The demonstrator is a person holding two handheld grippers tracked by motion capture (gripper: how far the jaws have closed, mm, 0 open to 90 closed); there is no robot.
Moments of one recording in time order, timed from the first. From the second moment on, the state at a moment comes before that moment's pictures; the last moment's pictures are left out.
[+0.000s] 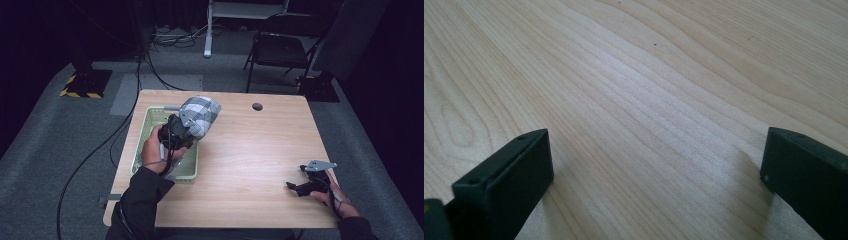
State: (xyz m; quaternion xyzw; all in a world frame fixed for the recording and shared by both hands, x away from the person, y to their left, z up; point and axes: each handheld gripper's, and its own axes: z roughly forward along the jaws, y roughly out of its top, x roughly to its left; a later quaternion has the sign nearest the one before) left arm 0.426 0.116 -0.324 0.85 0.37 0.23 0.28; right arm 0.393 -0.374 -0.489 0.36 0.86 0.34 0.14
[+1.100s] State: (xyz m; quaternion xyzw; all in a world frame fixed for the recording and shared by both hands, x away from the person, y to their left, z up) left arm 0.420 0.060 -0.303 0.86 0.34 0.19 0.32; right arm 0.393 -0.373 -0.489 0.36 0.86 0.34 0.14
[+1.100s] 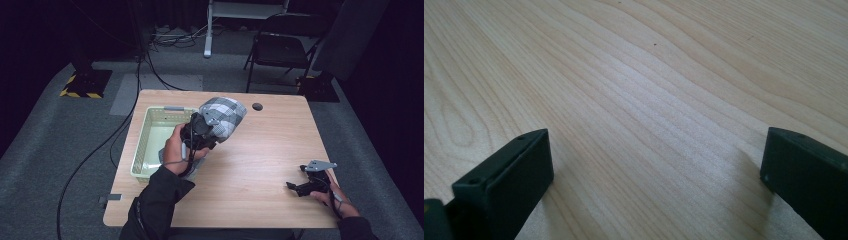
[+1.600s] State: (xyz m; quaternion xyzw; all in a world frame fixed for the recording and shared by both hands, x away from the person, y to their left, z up) left arm 0.424 0.026 -0.306 0.88 0.33 0.18 0.31; right arm 0.393 -0.373 -0.489 0.36 0.86 0.34 0.14
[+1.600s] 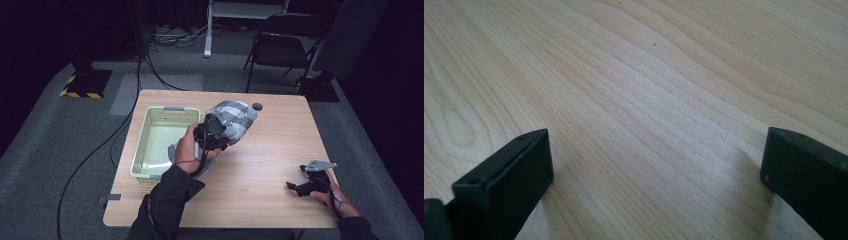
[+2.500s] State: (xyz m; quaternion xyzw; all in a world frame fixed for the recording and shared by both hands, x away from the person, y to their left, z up) left arm 0.430 -0.026 -0.326 0.89 0.31 0.12 0.30; right arm 0.394 -0.374 -0.489 0.36 0.86 0.34 0.14
